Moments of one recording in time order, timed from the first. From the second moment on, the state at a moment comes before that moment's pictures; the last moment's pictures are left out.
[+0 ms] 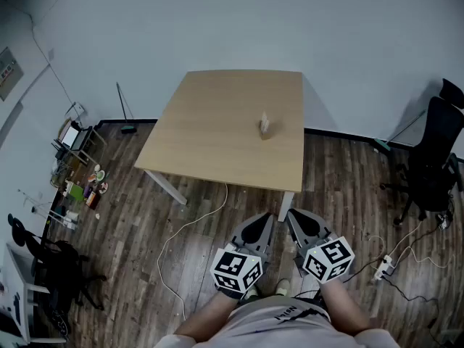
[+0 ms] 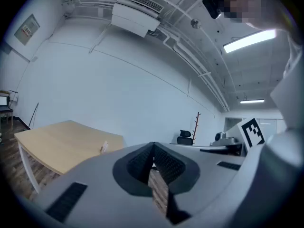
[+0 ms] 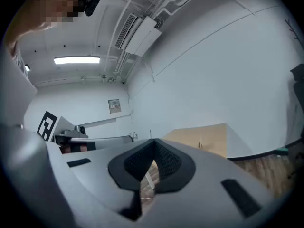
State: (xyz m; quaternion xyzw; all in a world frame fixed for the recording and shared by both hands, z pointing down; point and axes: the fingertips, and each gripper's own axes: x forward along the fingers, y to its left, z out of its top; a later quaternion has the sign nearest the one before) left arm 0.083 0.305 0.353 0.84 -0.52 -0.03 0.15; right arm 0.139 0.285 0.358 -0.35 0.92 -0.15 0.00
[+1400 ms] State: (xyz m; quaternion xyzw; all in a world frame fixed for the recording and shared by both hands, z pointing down) left arm -0.040 0.272 0.399 0.83 -0.52 -0.04 0.19; right arm 0.039 0.234 0.380 -0.38 0.91 -0.17 0.02
